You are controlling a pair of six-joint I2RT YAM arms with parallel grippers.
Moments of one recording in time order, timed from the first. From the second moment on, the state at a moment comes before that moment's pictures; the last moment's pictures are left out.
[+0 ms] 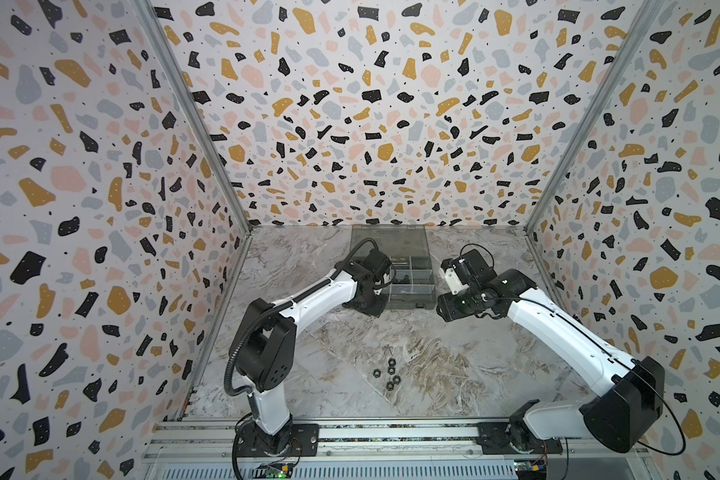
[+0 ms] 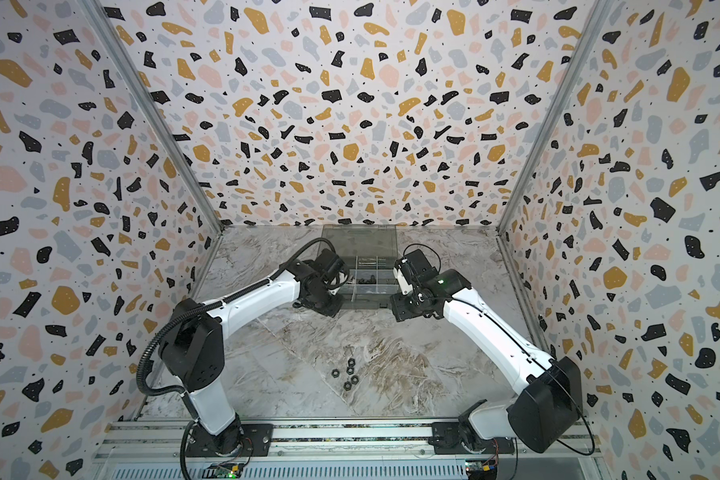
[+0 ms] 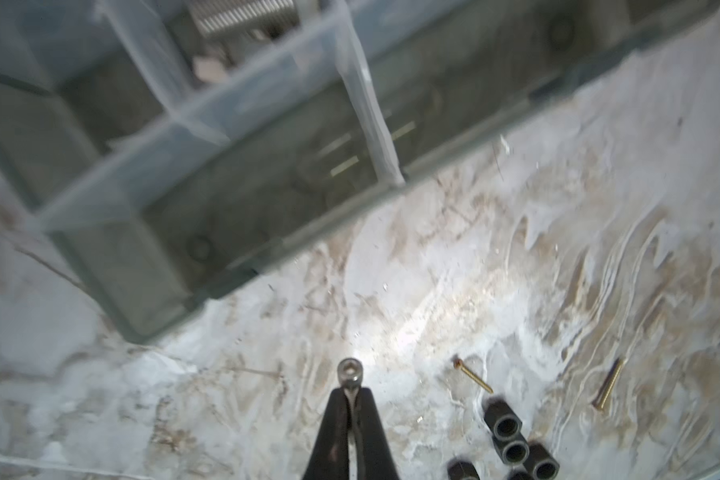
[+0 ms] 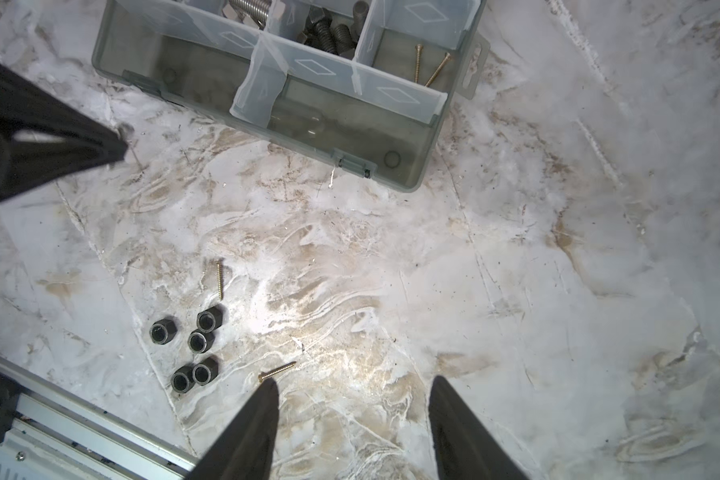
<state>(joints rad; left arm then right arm) -0.61 1.83 1.50 -0.93 0.02 -0.14 0.57 1.37 1.26 -0.99 -0.03 0.21</state>
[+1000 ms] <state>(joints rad) -0.45 2.20 1.95 -1.01 -0.04 -0.14 0.48 1.44 1.34 -0.99 -0.03 0.17</state>
